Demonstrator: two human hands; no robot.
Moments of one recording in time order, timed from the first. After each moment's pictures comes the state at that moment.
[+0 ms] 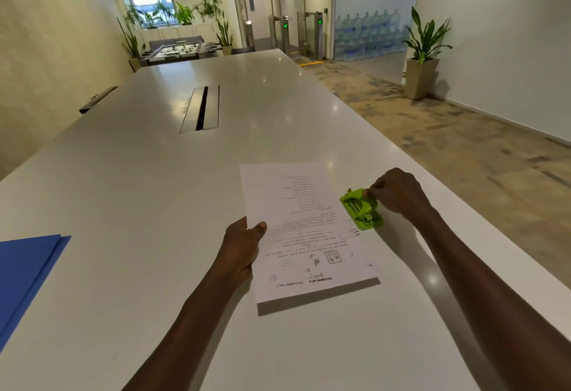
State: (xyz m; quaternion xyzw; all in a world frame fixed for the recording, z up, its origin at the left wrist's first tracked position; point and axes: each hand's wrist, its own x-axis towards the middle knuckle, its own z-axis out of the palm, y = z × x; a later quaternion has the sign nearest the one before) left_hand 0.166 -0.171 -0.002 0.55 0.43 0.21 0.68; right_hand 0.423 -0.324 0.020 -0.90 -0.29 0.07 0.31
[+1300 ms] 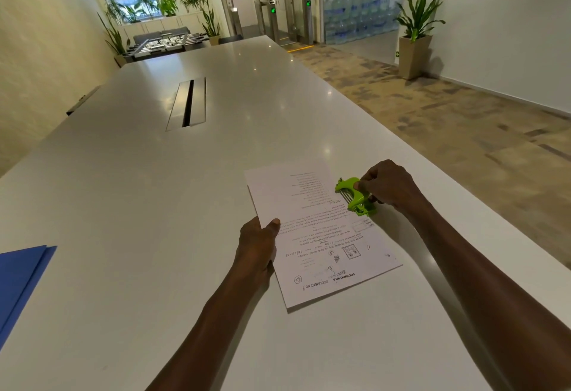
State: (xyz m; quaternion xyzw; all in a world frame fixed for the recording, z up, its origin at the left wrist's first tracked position) left_hand 0.199 -0.204 -0.010 0.54 0.45 0.21 0.68; right_hand 0.434 -0.322 0.002 -0.89 -0.26 0.12 0.36
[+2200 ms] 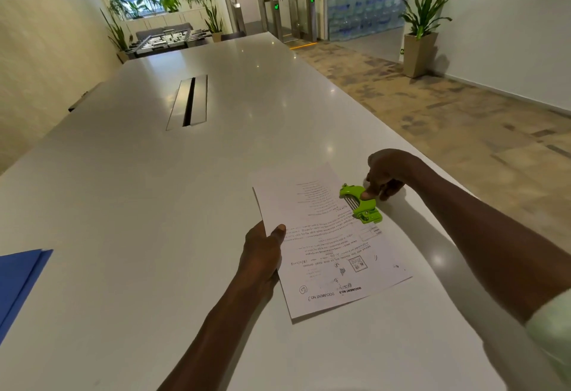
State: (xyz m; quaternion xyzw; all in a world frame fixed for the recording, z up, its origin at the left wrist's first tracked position) left_hand 0.207 -0.196 -0.027 0.55 0.43 0.19 0.69; right_hand 0.477 -0.272 0.036 -0.91 -0.23 0.35 0.08
